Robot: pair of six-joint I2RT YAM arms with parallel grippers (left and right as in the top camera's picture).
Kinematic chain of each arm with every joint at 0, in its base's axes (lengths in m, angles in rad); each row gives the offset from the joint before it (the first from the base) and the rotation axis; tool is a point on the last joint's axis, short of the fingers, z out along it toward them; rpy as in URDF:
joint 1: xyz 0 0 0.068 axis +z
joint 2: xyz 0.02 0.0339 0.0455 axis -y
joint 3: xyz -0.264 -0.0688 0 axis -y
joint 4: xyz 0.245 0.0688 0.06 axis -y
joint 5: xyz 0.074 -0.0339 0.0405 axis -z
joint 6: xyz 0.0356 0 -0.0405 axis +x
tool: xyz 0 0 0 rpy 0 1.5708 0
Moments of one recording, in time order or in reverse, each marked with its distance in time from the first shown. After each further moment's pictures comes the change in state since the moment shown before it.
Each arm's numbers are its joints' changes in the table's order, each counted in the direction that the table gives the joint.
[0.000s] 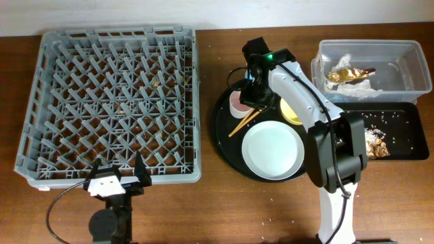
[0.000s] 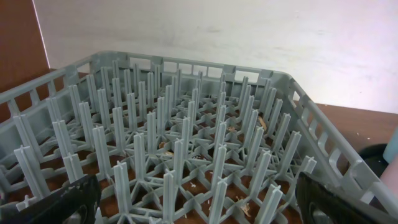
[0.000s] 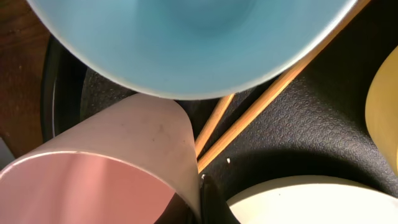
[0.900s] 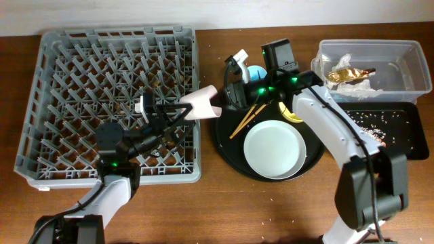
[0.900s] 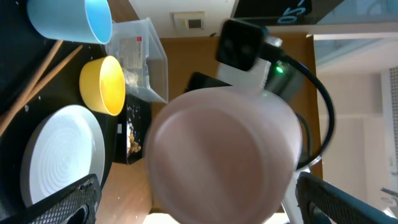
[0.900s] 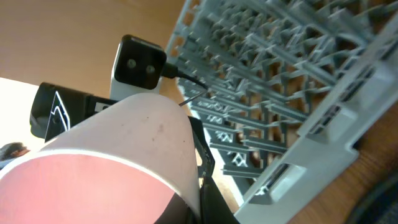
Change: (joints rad) left arm -0.060 -1.446 0.466 1.067 1.164 -1.423; right arm -0.028 0.340 -0.404 0.579 -1.069 -0.348
